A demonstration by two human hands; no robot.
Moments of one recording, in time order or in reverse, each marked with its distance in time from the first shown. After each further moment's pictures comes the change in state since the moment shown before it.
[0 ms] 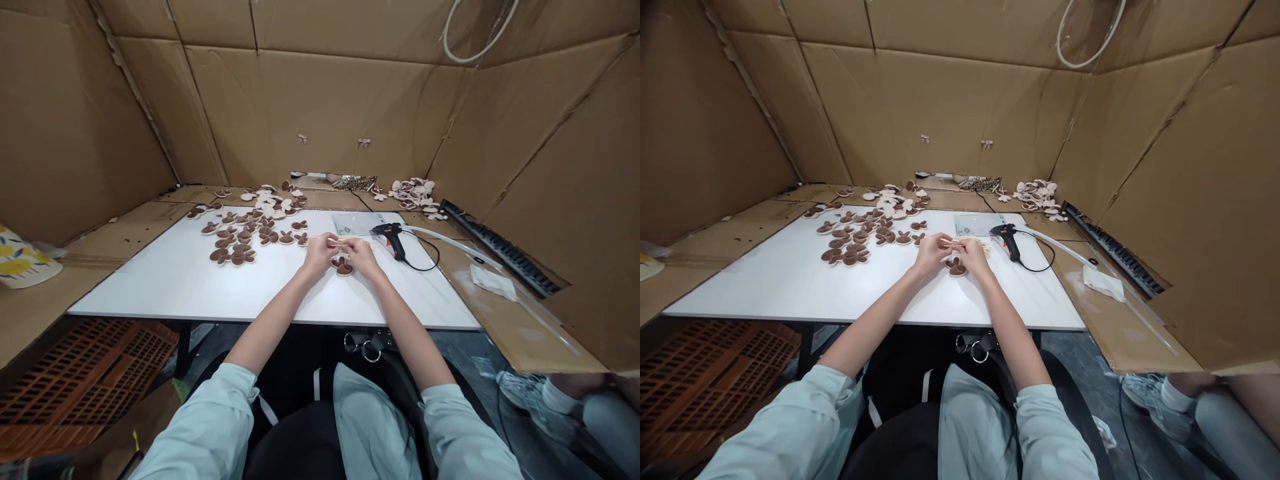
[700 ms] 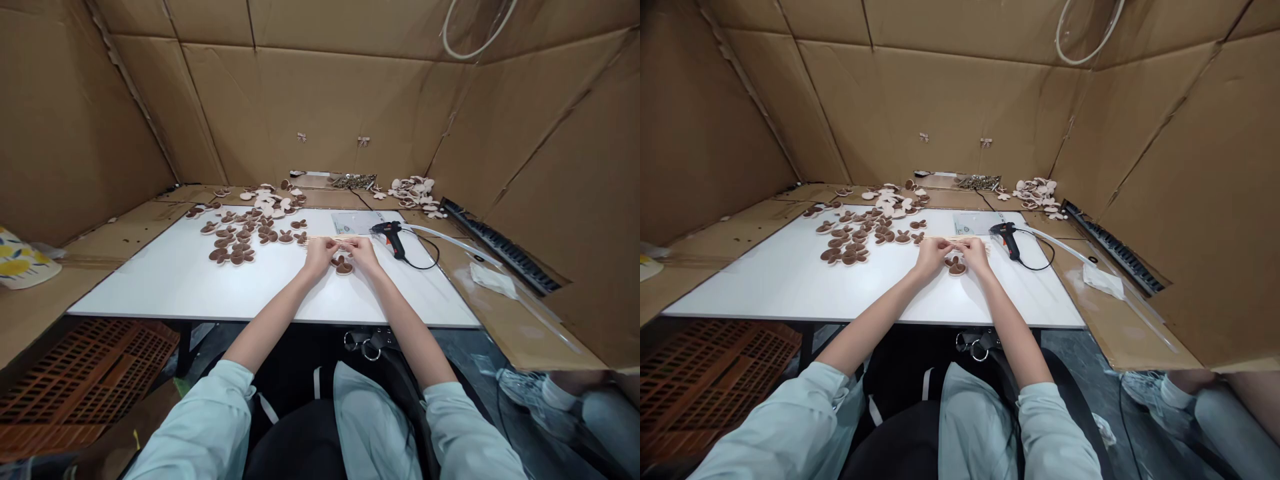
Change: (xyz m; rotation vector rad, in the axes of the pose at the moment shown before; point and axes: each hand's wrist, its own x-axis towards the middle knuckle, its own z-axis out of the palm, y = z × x) left_hand -0.003 0.002 0.005 -0.105 0.067 -0.082; right_hand 0.007 0.020 0.010 0.444 0.034 0.141
